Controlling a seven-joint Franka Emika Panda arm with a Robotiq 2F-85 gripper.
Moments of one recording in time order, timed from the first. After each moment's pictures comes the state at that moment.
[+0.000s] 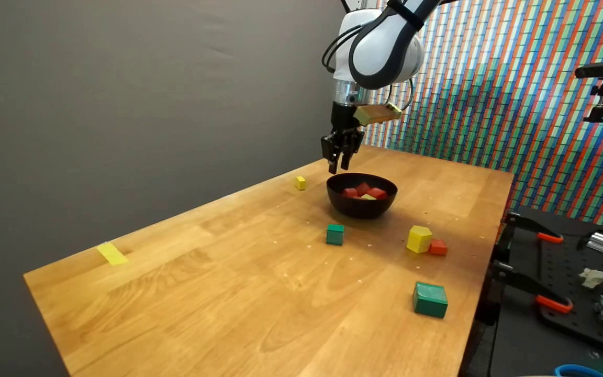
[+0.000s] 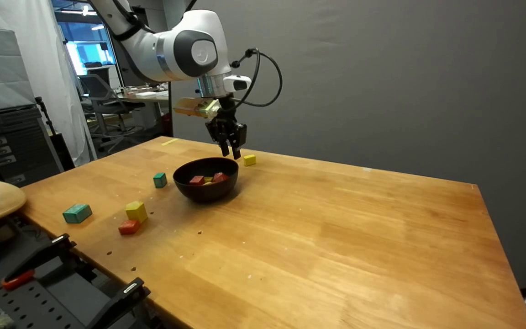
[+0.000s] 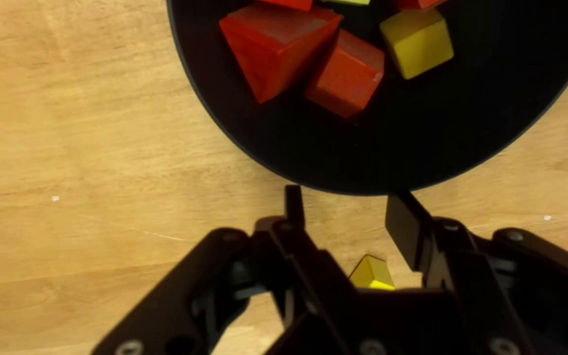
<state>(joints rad) 0.12 0.45 -0.07 -2.10 -0.03 2.65 0.19</state>
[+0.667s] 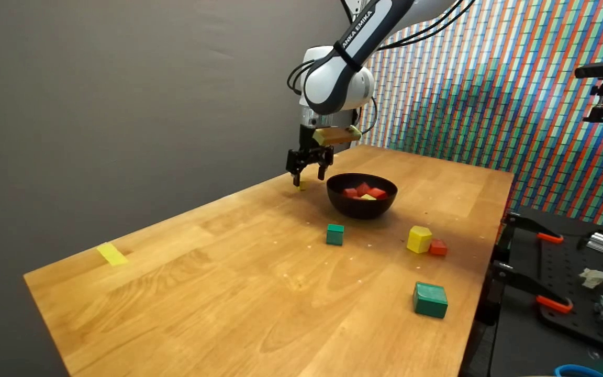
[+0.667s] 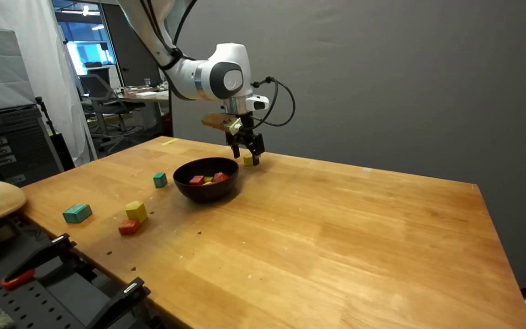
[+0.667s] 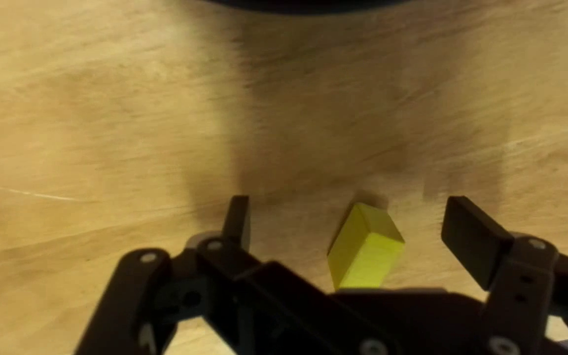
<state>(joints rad) 0.10 0.79 -0.04 -1.66 0.05 2.53 0.21</state>
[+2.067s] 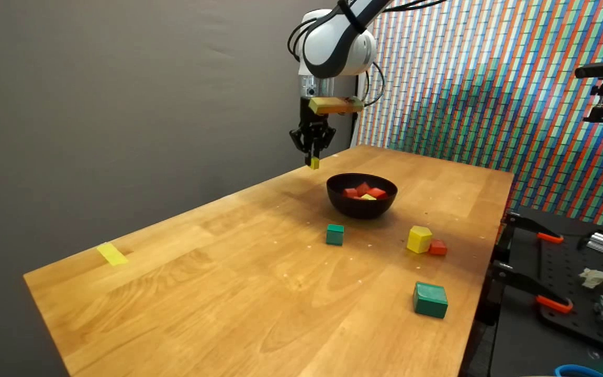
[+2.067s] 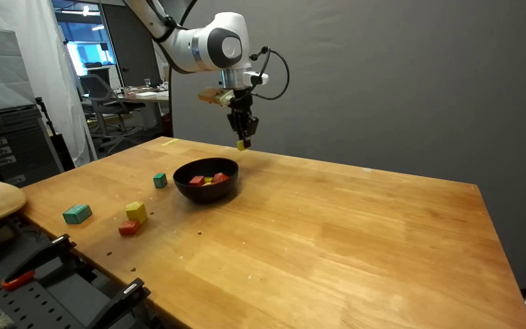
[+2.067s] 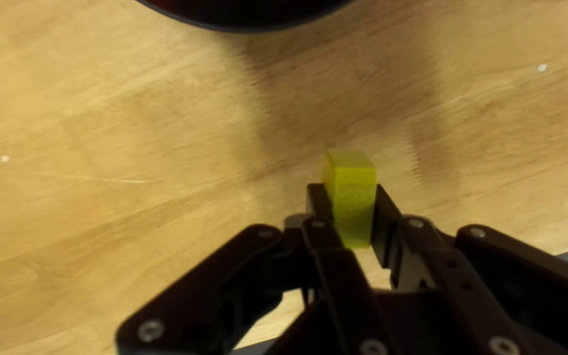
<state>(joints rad) 0.12 0.66 -0.07 -1.68 0.02 2.37 0.37</state>
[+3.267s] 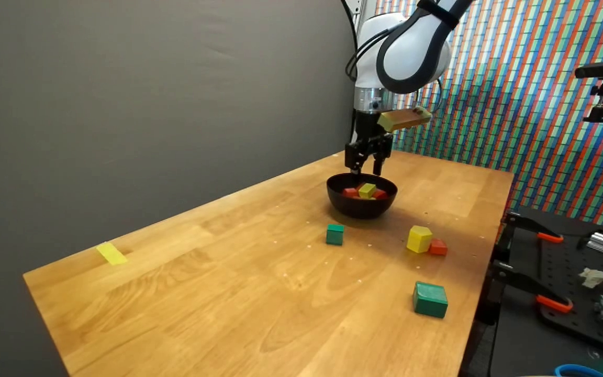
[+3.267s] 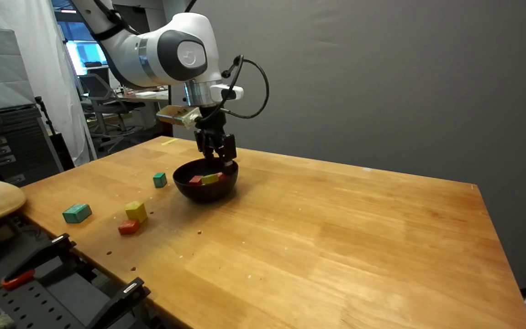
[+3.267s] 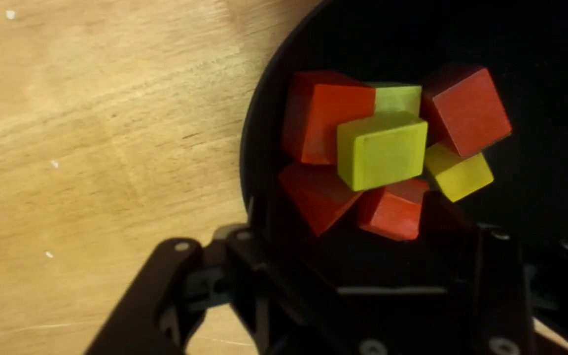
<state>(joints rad) 0.12 0.35 -0.08 -2.28 -0.09 2.63 0.33</state>
